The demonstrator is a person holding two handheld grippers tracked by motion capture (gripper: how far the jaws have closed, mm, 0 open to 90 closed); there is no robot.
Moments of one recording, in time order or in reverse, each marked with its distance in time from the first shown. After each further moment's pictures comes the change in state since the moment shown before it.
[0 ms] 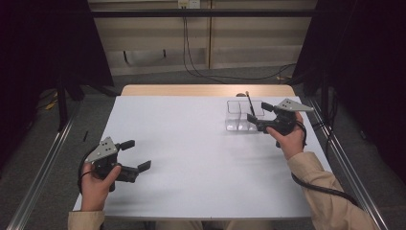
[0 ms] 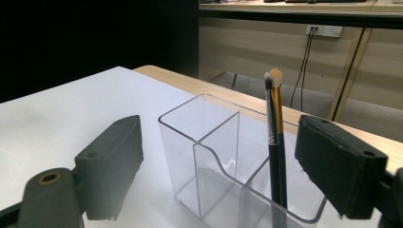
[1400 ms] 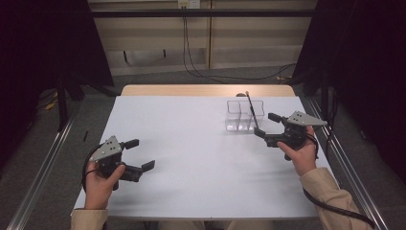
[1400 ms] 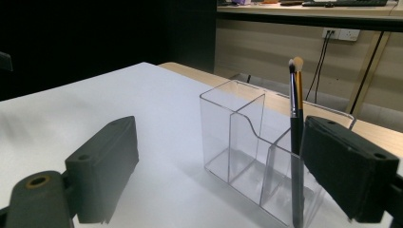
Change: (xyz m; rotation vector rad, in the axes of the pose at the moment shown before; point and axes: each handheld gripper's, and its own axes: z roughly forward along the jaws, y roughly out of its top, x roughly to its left) left arm -0.004 0.004 0.008 -0.005 -0.026 0.012; right arm 0.019 -0.011 -0.045 -0.010 0.055 -0.024
